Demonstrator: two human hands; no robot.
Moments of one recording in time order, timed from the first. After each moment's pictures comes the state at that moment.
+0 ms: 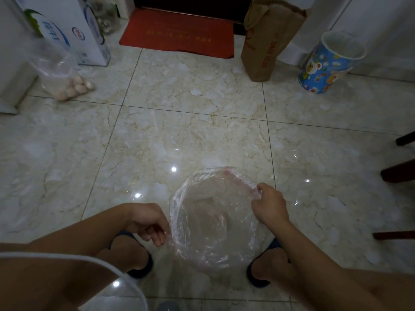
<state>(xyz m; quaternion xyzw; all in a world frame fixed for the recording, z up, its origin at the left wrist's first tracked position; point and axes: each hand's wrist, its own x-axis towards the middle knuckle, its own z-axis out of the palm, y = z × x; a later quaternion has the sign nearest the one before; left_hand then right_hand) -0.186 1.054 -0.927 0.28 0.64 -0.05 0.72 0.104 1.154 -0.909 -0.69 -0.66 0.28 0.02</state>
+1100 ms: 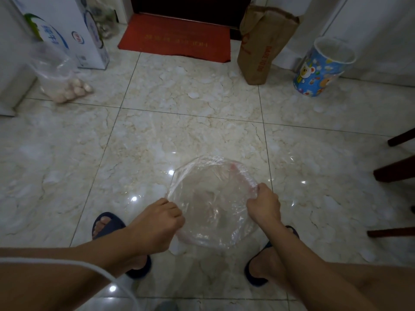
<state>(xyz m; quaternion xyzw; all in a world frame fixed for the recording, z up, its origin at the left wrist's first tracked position) -0.156 1.016 -0.916 0.85 0.52 -0.04 0.13 0.099 1.146 -0.920 -0.74 -0.61 0.29 0.04</state>
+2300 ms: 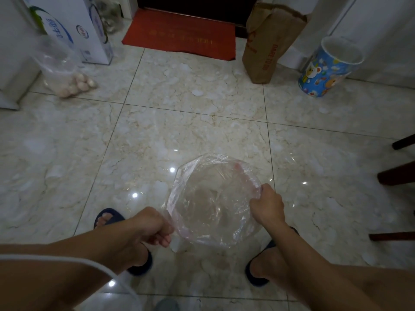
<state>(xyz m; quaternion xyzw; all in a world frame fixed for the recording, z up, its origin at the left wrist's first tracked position) -0.162 1.022 -0.922 0.19 0.75 0.10 0.63 0.100 1.146 -0.920 -0.73 -0.61 0.31 0.04</state>
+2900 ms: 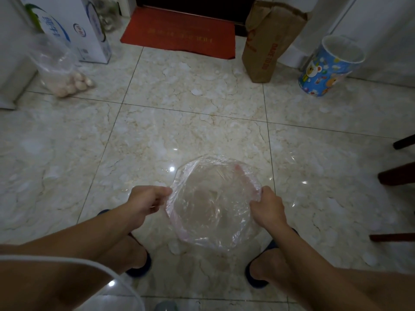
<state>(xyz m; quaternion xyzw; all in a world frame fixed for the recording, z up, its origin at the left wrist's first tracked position) -0.182 1.059 -0.927 0.04 0.74 0.38 0.55 0.103 1.148 -0.920 -0.72 -0.62 0.32 0.02</state>
